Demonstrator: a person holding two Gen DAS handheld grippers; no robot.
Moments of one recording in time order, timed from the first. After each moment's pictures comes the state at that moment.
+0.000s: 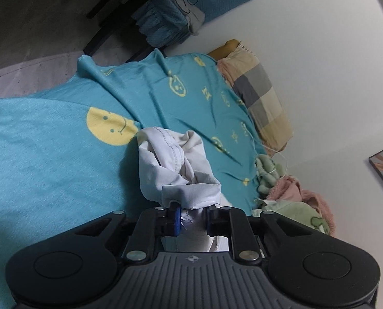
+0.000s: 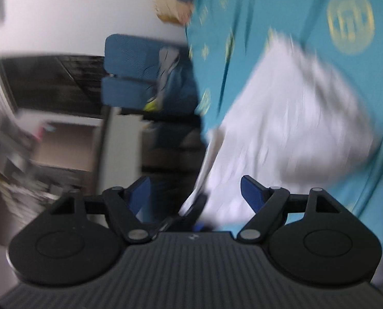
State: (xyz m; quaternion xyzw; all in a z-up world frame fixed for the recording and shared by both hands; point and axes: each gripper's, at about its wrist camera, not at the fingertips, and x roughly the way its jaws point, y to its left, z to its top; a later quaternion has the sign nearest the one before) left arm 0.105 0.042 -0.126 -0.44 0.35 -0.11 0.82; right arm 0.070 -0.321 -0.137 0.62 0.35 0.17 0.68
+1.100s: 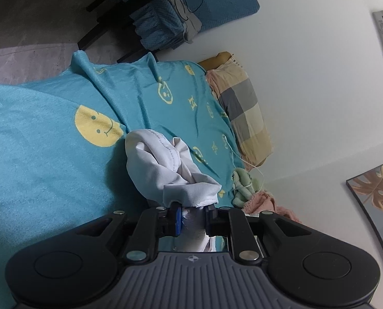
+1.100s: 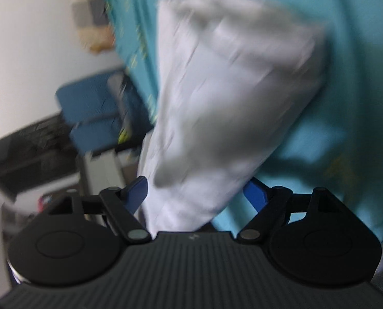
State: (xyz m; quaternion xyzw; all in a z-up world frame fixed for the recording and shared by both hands) left arm 0.106 0.055 -0.130 -0.50 0.32 -0.13 0.79; right arm 0.067 -0.297 -0.208 0.73 0.36 0.02 0.59
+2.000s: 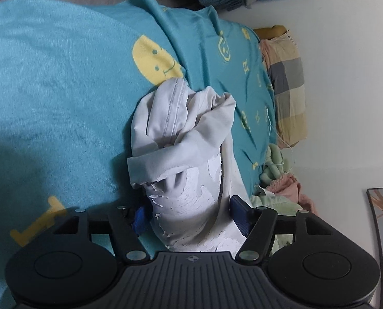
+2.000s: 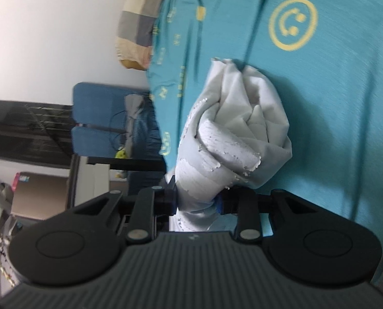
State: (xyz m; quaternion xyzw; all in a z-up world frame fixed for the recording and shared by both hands) left arm 0.121 0.051 -0.187 -0.55 0.44 -0.09 0.70; right arm 0.071 -0.317 -0.162 0.61 0.29 0.03 0.74
